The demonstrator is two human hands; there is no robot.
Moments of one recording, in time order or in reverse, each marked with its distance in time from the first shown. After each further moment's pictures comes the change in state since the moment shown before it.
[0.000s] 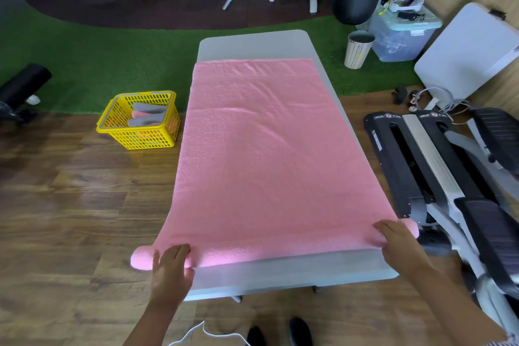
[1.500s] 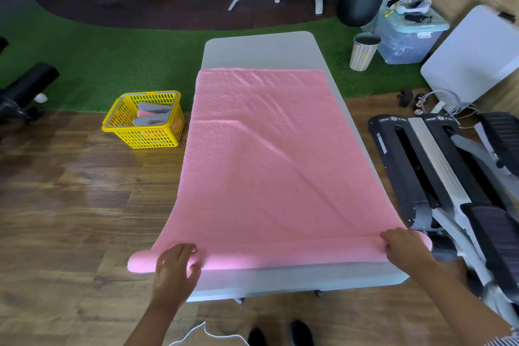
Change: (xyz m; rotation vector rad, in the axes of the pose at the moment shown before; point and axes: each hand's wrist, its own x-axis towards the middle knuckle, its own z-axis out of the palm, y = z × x) left_hand 0.002 0.000 -0.010 -0.118 0.069 0.105; right_hand 0.018 -0.012 -0.025 -0.335 -0.278 0.046
